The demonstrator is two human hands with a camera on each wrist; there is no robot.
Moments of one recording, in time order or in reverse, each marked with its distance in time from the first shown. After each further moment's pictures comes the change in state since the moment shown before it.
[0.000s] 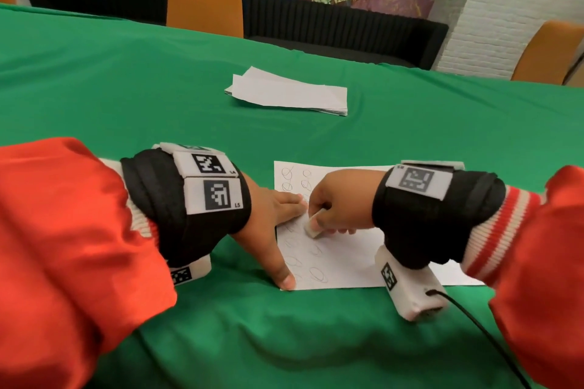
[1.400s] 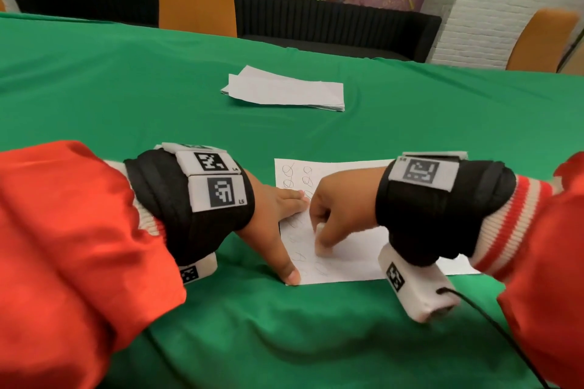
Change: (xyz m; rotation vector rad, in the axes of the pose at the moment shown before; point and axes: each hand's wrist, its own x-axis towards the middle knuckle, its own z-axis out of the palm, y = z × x) left_hand 0.000 -0.002 -0.001 0.009 -0.006 -0.003; right_hand -0.006 -0.010 -0.004 -0.099 -0.065 -0.004
